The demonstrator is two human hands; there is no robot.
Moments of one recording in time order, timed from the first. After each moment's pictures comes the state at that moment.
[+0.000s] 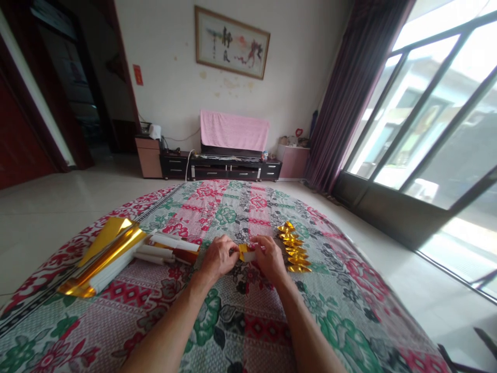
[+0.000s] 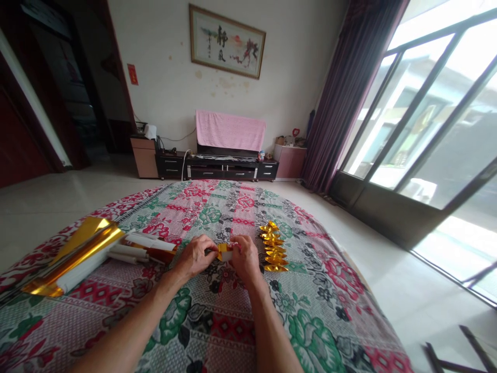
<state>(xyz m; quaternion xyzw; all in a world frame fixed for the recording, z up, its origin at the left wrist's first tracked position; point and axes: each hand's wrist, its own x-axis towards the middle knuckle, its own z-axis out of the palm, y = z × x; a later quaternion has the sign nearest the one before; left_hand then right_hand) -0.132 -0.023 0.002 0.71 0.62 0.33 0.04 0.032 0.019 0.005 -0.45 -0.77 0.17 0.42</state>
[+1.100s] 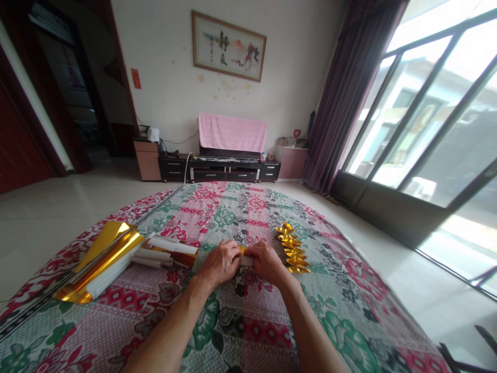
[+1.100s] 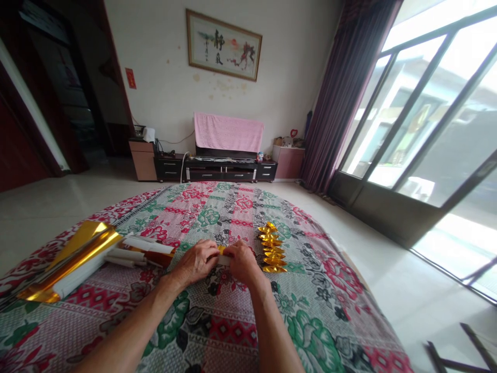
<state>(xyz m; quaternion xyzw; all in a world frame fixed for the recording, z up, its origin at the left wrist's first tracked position) -0.126 -0.030 0.014 0.79 0.55 0.28 0.04 0.040 0.019 0.016 -0.37 -0.88 0.17 0.25</state>
